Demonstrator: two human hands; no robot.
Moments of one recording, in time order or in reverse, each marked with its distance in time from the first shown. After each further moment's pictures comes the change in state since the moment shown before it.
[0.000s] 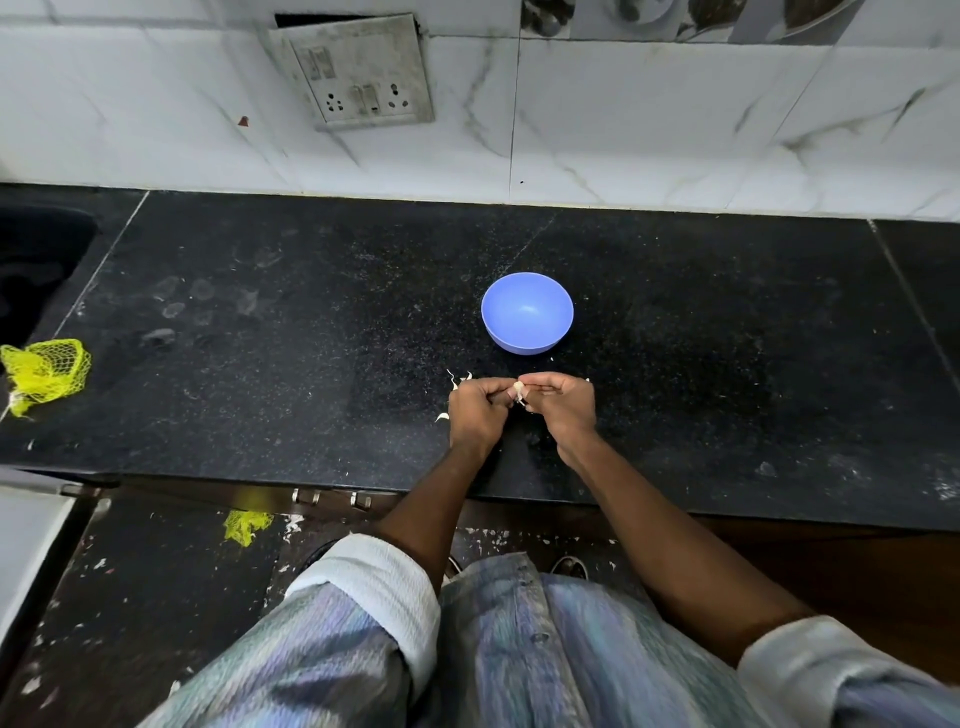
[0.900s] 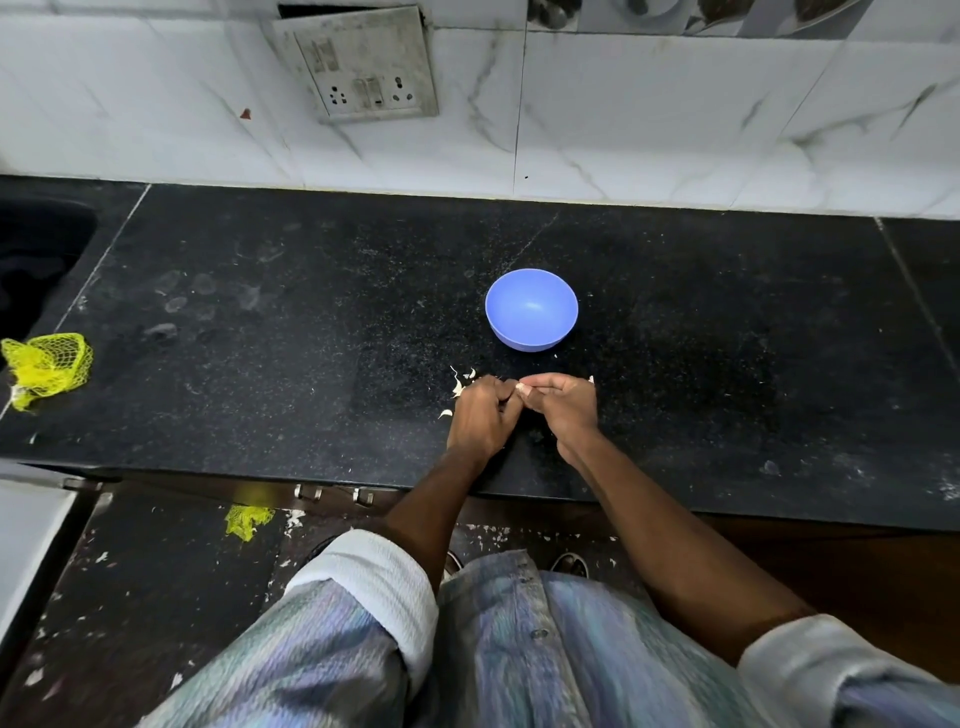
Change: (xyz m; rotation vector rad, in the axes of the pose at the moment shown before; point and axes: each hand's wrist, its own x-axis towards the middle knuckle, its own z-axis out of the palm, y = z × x) left_hand -0.007 -0.003 -0.009 0.354 -0.052 0.234; right_hand -0.005 -0.002 0.005 0.077 -0.015 0.048
